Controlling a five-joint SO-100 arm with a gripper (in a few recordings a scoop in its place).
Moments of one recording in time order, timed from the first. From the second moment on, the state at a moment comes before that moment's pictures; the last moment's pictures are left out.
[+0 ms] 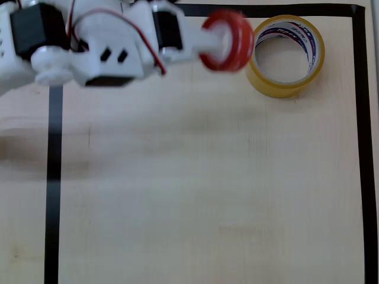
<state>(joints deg) -14.8 80.5 62.6 59.9 3.6</state>
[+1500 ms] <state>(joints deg) -16.9 16.4 -8.1 70.8 3.6</state>
